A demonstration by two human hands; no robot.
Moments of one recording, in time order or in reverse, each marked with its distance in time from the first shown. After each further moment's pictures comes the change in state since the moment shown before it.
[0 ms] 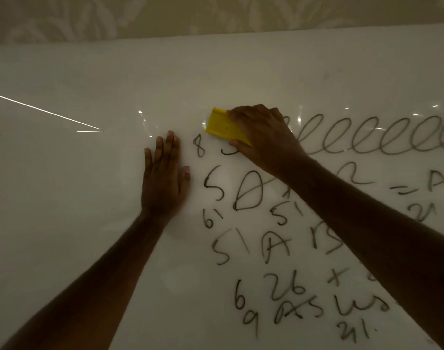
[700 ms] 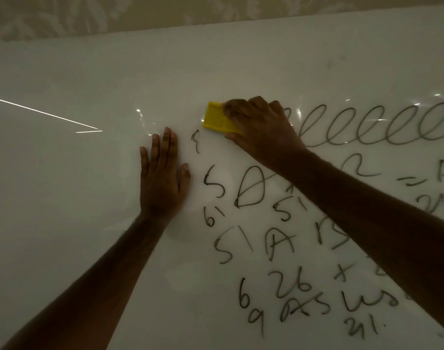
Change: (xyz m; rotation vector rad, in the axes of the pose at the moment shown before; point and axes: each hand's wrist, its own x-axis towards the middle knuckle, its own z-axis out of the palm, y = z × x) left_hand -0.003 -0.001 0.005 0.052 0.039 0.004; right_hand 0.006 0.002 0.015 -0.215 0.055 -0.042
